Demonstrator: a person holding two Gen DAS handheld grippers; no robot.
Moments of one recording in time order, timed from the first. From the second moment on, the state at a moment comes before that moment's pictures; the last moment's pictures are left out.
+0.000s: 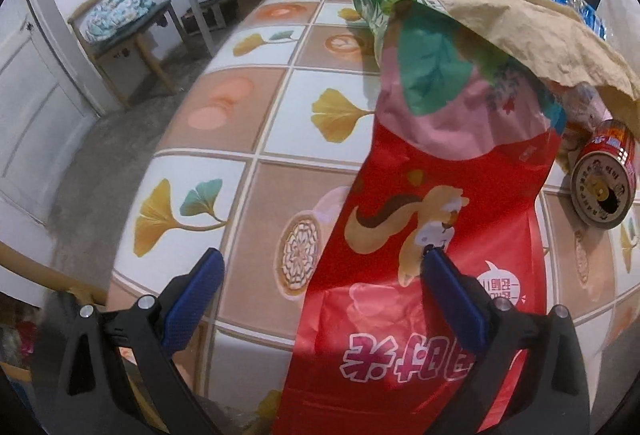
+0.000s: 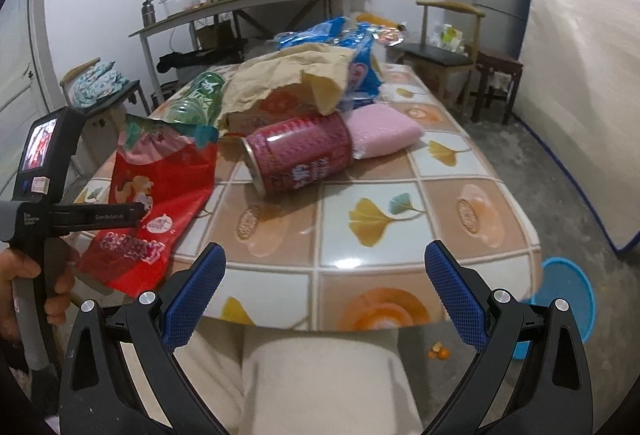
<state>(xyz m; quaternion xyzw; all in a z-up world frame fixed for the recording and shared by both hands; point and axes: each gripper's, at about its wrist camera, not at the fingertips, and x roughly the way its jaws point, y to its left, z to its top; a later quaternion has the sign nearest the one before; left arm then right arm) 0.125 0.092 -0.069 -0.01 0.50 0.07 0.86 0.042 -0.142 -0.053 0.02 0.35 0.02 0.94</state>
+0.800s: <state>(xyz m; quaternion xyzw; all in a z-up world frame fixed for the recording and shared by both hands) 0.116 0.092 -0.071 0.00 0.48 0.02 0.88 0.057 -0.138 -0.056 0.05 0.34 0.04 0.94</state>
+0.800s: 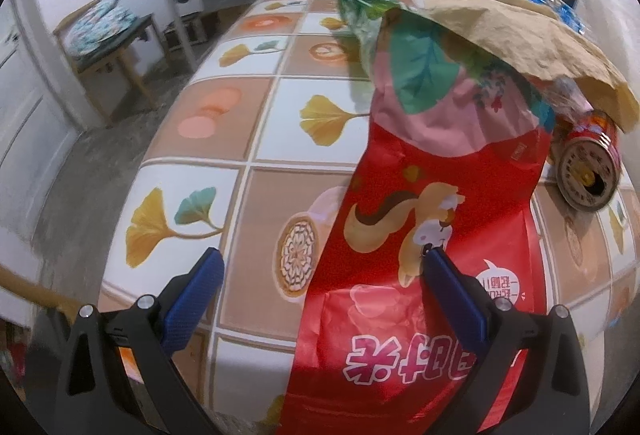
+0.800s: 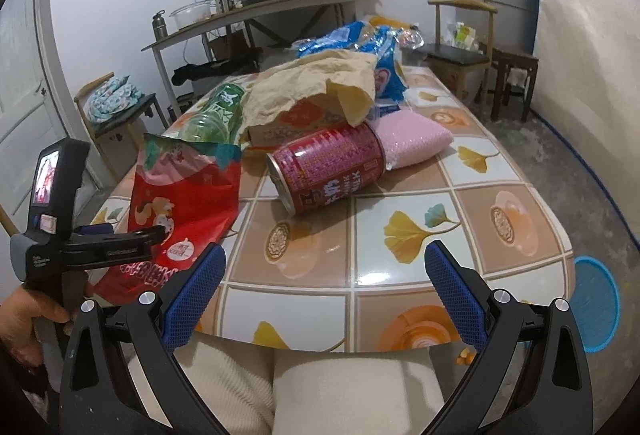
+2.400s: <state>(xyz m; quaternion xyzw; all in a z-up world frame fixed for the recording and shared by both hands) 0.080 0.081 -0.019 -0.06 0.40 -0.15 0.90 0.230 -0.148 0.020 0.05 0.36 0.13 0.92</state>
